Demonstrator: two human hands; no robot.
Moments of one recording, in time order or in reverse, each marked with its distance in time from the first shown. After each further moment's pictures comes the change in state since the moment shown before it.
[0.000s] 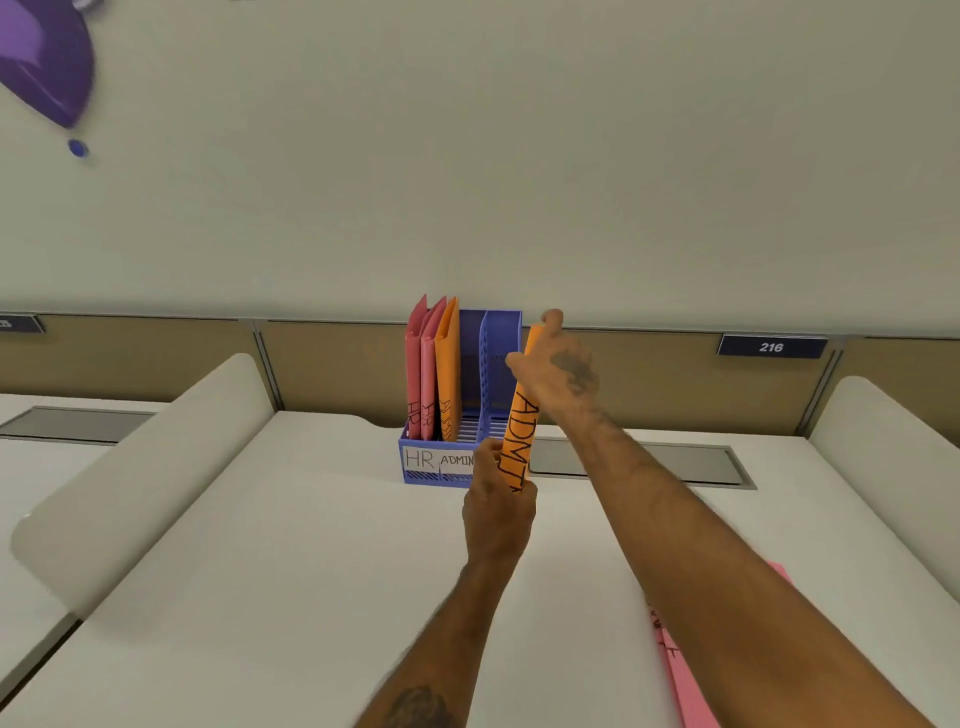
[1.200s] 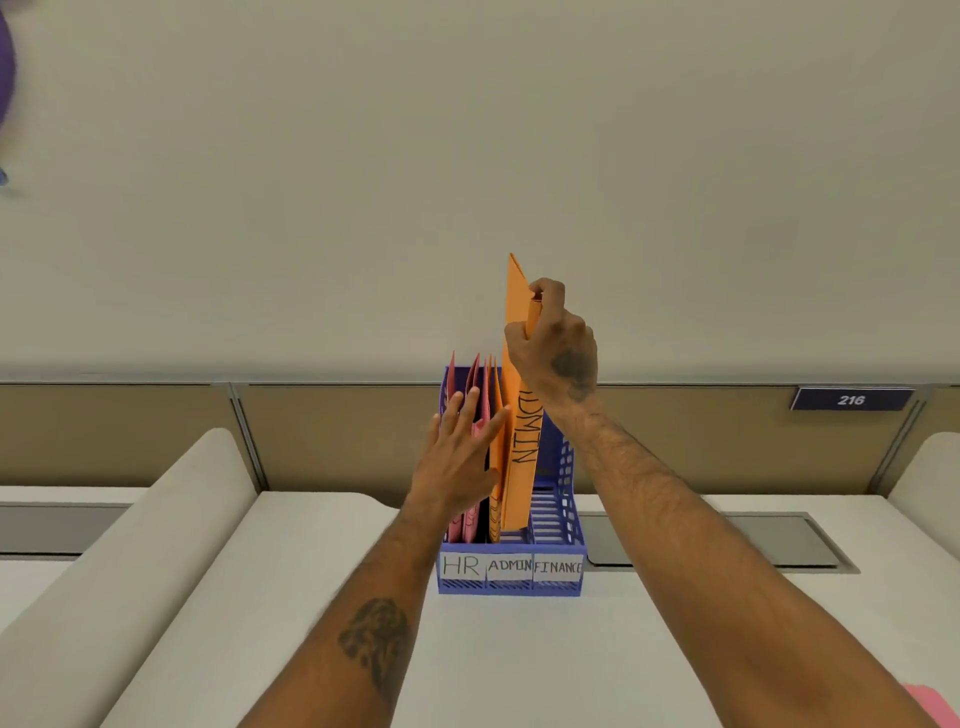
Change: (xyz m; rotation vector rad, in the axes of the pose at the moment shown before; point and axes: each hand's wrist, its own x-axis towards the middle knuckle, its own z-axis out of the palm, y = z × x) left_hand 0.303 -0.077 -0.066 0.789 -0.406 0.561; right_hand 0.143 -0.113 0.108 0.141 0.487 -0.407
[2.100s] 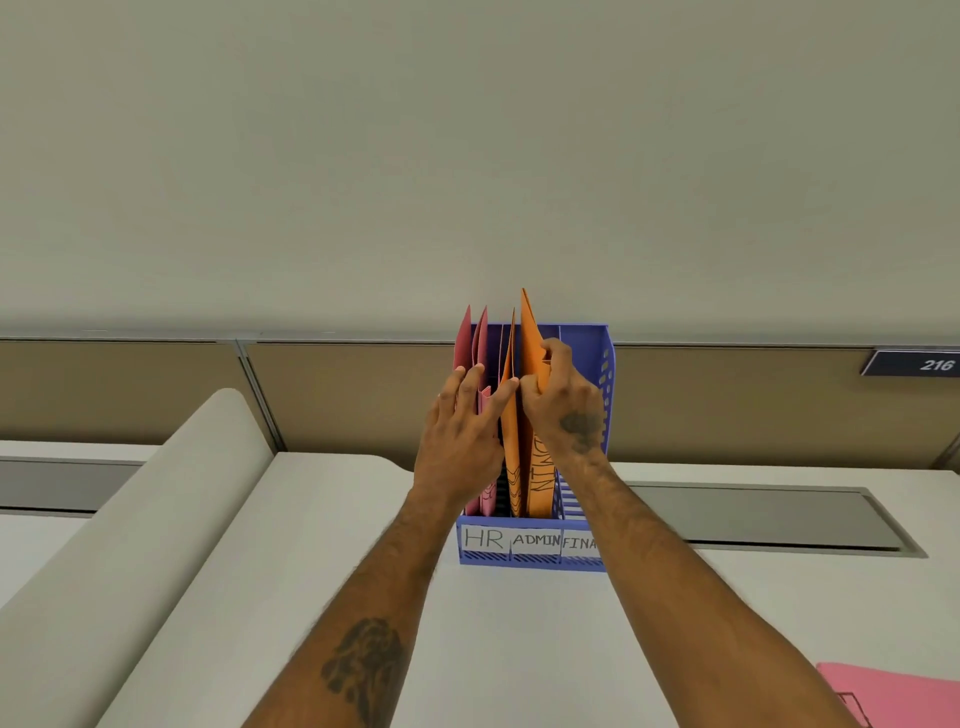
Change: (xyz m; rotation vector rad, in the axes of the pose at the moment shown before) left_hand -0.004 -0.026 0.036 -0.005 0.248 -0.037; right_hand -0.100 0.067 0.095 -0.047 -0.130 0.127
